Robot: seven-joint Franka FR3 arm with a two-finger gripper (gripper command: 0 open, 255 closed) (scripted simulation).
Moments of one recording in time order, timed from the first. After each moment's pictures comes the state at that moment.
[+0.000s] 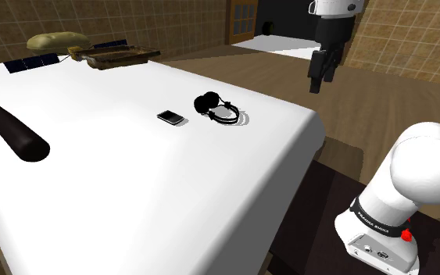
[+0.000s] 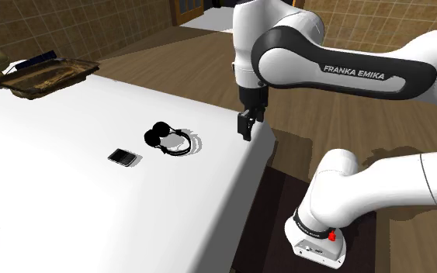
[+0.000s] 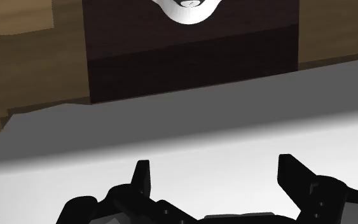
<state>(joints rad) 0.00 -0.83 0.05 -2.37 -0.02 1.44 0.04</state>
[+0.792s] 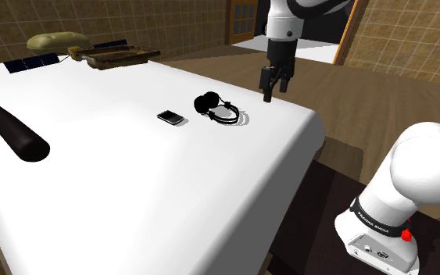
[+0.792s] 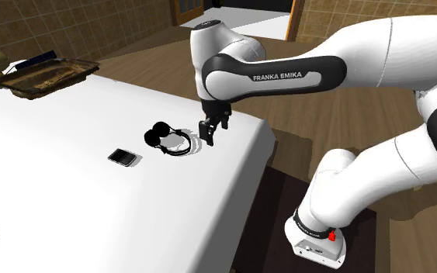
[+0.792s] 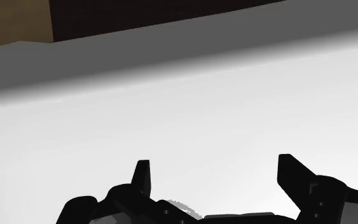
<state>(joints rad) 0.00 -0.51 0.08 -2.32 0.01 1.74 0.08</state>
